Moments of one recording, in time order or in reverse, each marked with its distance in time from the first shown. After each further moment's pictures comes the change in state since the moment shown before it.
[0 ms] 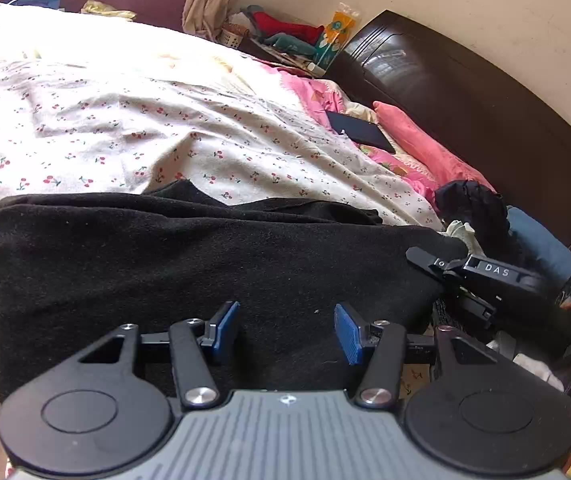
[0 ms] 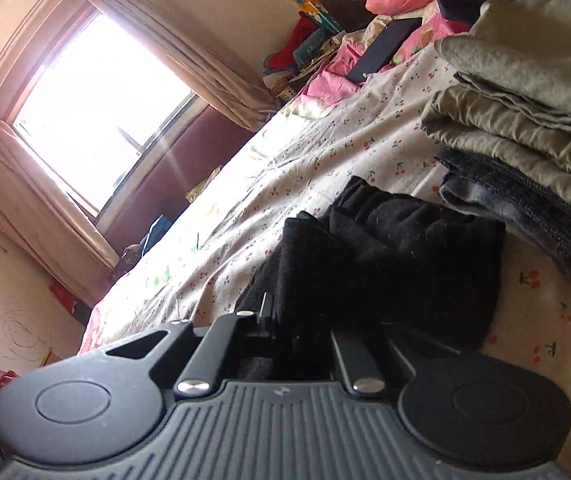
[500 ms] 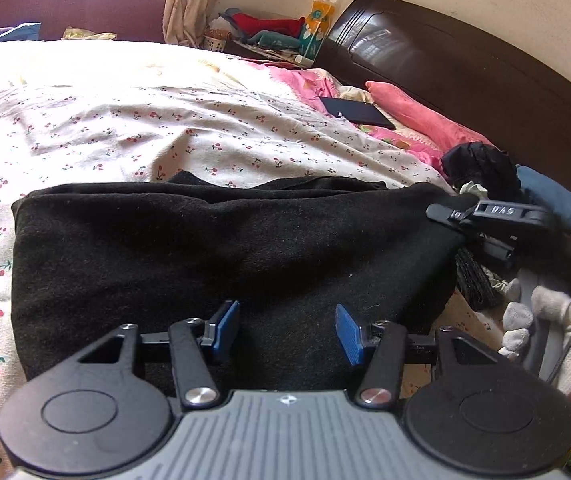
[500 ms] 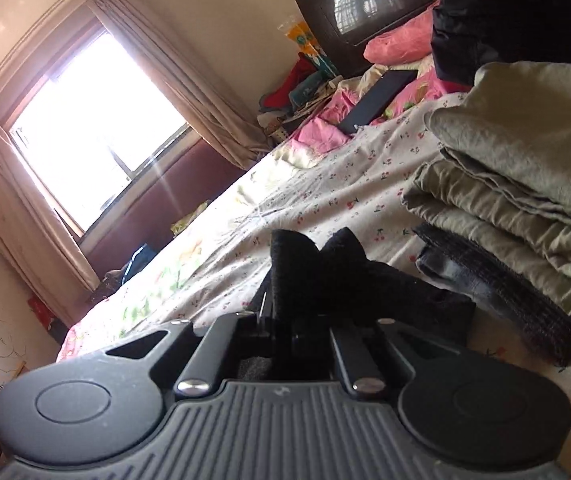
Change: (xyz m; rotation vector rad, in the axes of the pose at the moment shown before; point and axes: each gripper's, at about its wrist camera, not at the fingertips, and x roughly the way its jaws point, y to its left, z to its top) left arm 0.011 0.003 -0.021 0.120 0.020 0.056; right arm 0.008 -0.009 0.011 -0.076 -0.076 -0.109
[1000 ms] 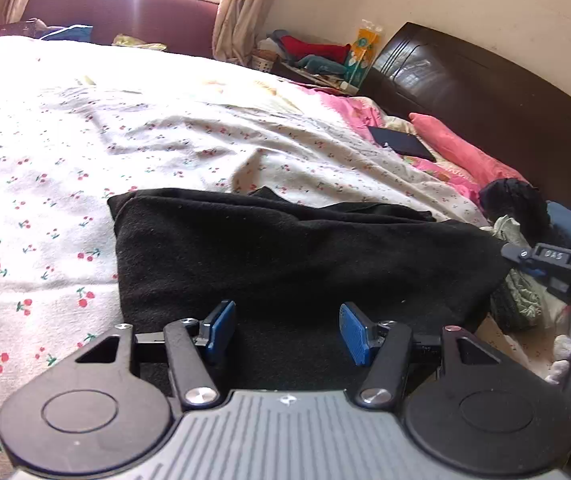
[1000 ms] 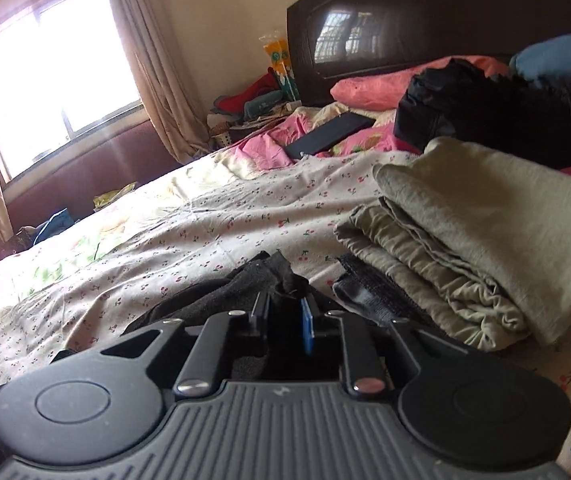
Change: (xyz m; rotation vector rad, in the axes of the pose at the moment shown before) left arm -0.036 0.038 -0.009 -0.085 -0.077 0.105; right arm -0.043 0.044 -0.015 -0.271 -0.107 -0.269
